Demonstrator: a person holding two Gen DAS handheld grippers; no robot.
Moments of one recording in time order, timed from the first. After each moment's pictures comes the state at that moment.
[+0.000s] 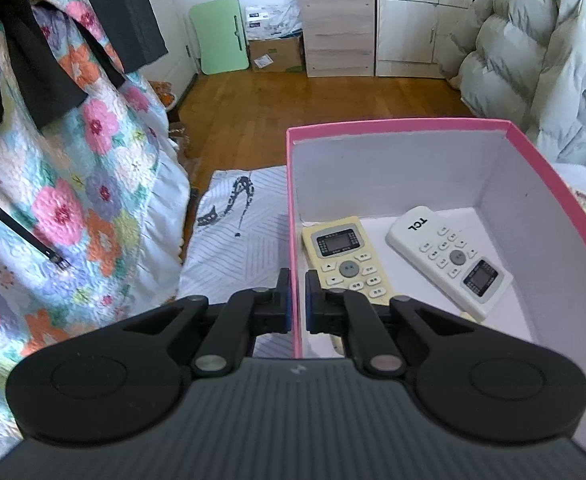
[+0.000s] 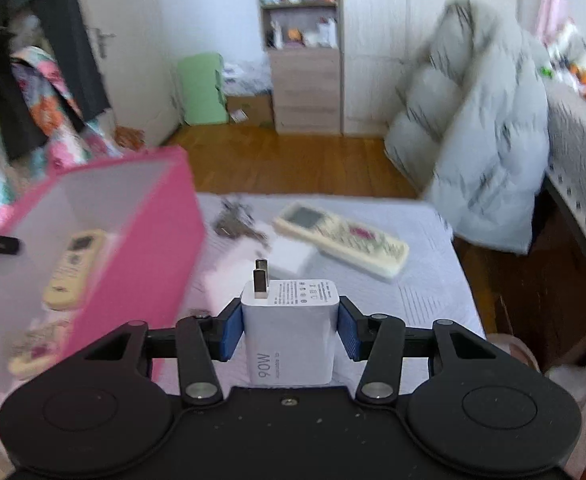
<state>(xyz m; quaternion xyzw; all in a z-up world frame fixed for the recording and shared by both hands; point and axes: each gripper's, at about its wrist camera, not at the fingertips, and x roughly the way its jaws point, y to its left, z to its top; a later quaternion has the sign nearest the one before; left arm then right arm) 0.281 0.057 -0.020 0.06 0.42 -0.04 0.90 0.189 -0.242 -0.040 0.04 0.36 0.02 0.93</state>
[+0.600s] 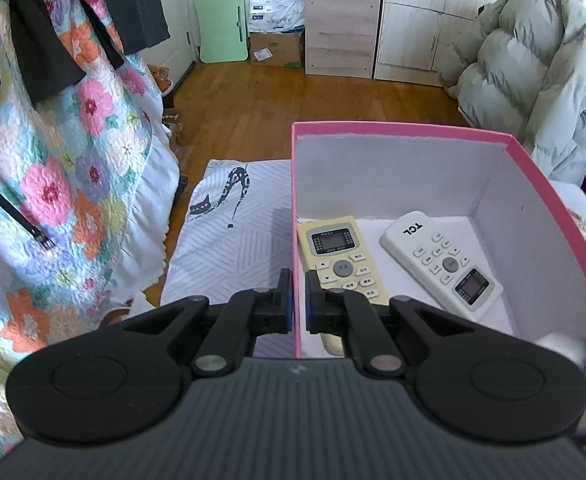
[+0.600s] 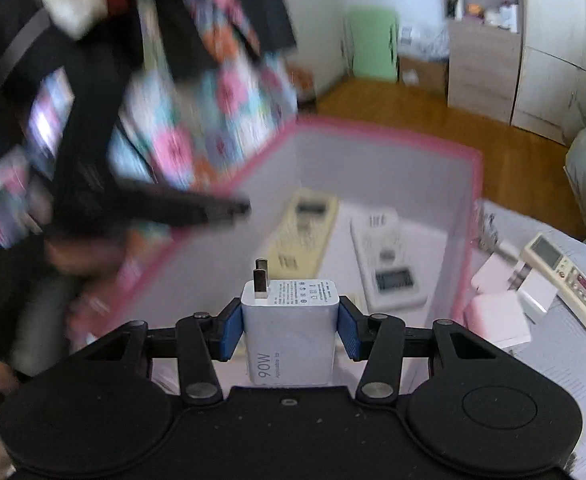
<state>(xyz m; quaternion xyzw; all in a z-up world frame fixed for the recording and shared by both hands) 0.283 0.068 -0.023 0.01 0.43 -0.04 0.90 0.227 -0.094 -0.027 -0.02 0.45 0.25 0.86</state>
